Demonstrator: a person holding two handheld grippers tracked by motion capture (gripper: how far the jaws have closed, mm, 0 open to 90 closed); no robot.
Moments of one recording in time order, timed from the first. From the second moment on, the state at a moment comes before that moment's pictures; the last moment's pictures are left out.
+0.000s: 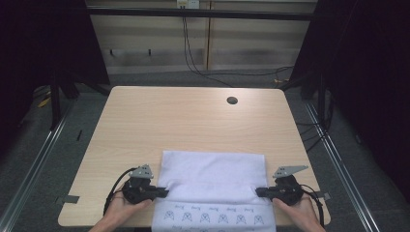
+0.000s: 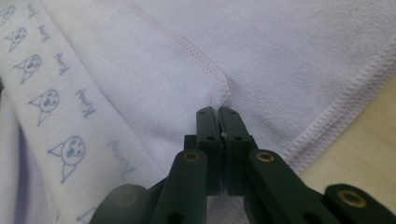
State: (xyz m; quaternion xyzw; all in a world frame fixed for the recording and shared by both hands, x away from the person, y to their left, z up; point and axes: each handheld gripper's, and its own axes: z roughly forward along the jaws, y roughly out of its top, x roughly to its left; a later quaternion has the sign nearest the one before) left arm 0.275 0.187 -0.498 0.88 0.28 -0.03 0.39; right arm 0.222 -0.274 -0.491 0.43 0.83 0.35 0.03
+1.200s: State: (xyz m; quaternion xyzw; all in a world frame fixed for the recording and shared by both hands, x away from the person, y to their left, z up) left arm 0.467 0.170 -0.502 0.84 0.37 0.10 0.37; right arm 0.435 -0.253 -0.494 0.52 0.79 0.30 0.12
